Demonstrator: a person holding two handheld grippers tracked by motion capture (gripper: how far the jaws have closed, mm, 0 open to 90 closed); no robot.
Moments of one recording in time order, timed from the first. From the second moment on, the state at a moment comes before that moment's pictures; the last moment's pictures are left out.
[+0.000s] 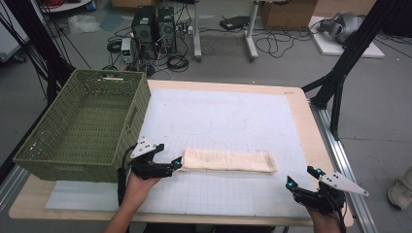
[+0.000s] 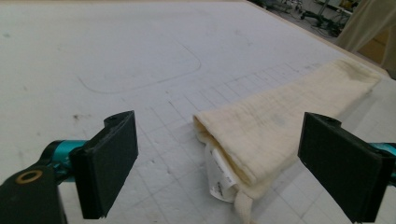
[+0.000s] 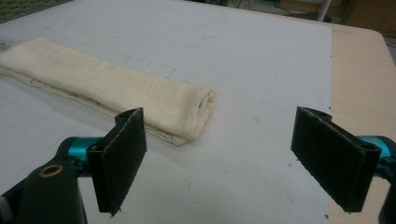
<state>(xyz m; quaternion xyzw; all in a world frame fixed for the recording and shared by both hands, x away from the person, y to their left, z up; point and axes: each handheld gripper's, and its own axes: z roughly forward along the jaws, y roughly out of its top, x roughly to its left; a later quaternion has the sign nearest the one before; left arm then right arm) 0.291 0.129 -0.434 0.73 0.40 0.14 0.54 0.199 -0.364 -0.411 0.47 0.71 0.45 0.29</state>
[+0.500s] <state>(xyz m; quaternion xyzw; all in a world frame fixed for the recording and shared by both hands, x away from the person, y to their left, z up) 0.299 0.119 -0.444 0.75 0.42 0.14 0.49 0.200 -0.361 -0.413 0.47 0.71 0.44 0.28</state>
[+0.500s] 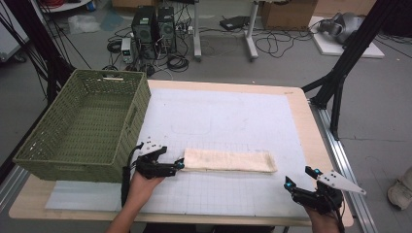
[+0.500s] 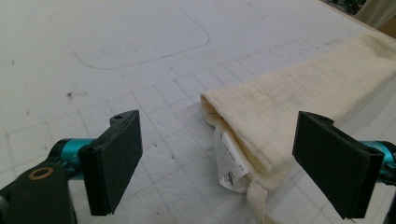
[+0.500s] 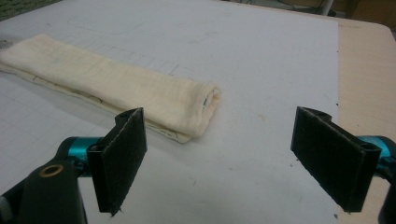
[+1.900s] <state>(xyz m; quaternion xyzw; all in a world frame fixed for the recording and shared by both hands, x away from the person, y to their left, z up) 0.301 0.079 -0.450 0.82 0.36 0.13 0.43 0.198 -0.364 -0.412 0.47 0.70 0.45 0.29</state>
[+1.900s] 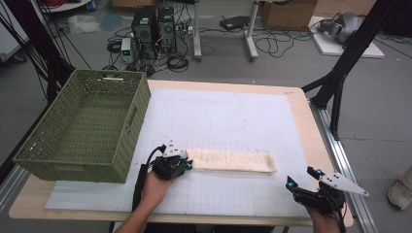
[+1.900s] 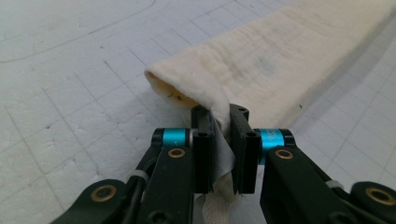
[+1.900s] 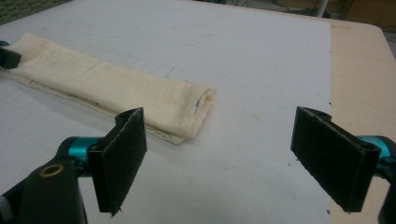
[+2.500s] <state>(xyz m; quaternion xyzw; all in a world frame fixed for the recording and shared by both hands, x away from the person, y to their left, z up) 0.300 0.083 -0.450 0.80 0.36 0.12 0.46 0.205 -0.358 -0.412 0.47 0.71 0.45 0.29</state>
